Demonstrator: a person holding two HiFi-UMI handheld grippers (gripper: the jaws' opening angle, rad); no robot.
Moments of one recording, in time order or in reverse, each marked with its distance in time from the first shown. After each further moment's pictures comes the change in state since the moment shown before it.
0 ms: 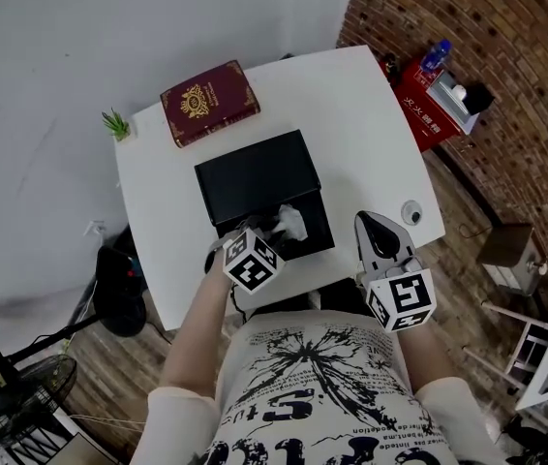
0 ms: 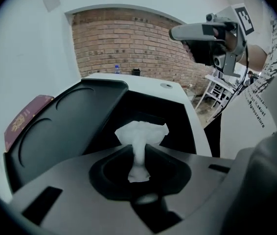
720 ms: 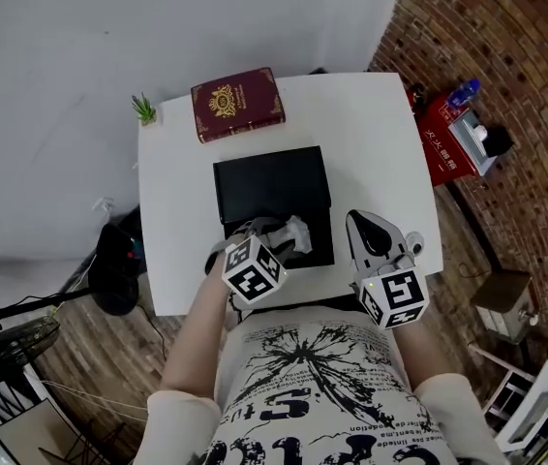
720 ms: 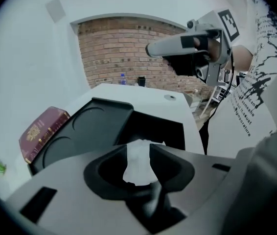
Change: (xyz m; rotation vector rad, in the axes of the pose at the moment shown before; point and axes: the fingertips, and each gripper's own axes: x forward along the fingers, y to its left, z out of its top) left arm -0.035 0.001 0.038 -0.026 -0.056 0.079; right arm 0.034 0.006 0.031 -0.061 -0.028 0.189
